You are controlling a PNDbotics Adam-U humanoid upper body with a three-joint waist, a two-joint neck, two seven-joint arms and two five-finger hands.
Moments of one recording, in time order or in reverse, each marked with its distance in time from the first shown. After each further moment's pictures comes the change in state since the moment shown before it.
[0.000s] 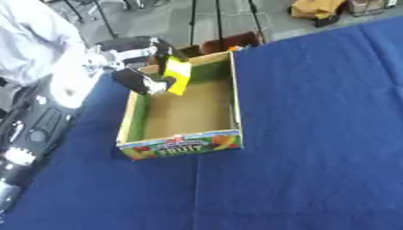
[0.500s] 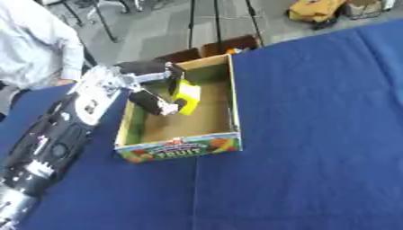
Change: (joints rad) left arm 0.011 -0.056 -0.024 0.093 -0.119 -0.044 0.081; right arm -0.008 0.001 0.001 0.000 -0.001 0.000 0.000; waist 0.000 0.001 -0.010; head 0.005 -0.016
